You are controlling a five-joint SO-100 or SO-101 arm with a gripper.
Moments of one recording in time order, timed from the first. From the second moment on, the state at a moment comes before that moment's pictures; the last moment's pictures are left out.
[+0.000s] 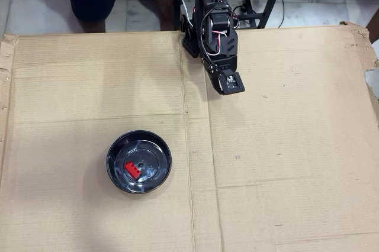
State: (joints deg) arm -2.4 144.8 140.4 63.7 73.8
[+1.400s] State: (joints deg) arm -2.5 192.5 185.0 64.0 73.8
